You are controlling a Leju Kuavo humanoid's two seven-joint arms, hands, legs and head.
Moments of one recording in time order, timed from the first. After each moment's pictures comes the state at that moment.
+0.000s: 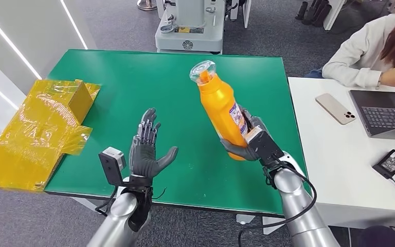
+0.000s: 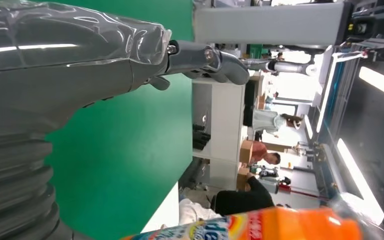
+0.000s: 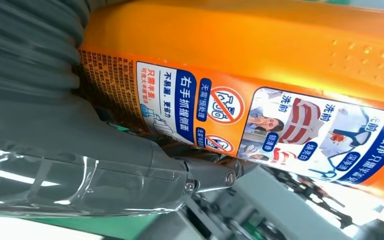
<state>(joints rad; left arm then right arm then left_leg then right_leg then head) -0.23 -0.15 -0.24 -1.15 -0.01 0.07 -0.51 -0.48 0.05 0.45 -1.01 0.19 0.24 -0.44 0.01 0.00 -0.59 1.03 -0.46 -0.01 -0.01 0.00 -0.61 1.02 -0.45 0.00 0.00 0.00</state>
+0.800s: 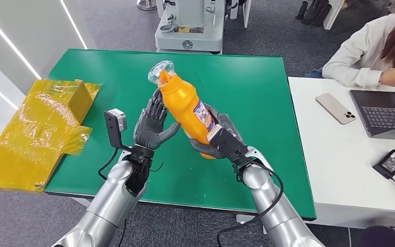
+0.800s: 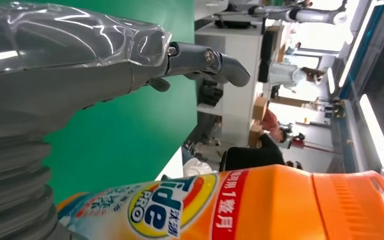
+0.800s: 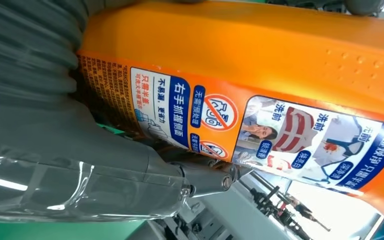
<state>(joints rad) -0.47 -0.14 -0.17 -0.93 0.12 -0.20 -0.39 -0.56 0.17 0.57 -0.86 0.26 0.17 -0.43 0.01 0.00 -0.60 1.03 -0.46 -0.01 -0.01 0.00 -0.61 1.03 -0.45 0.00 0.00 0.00</state>
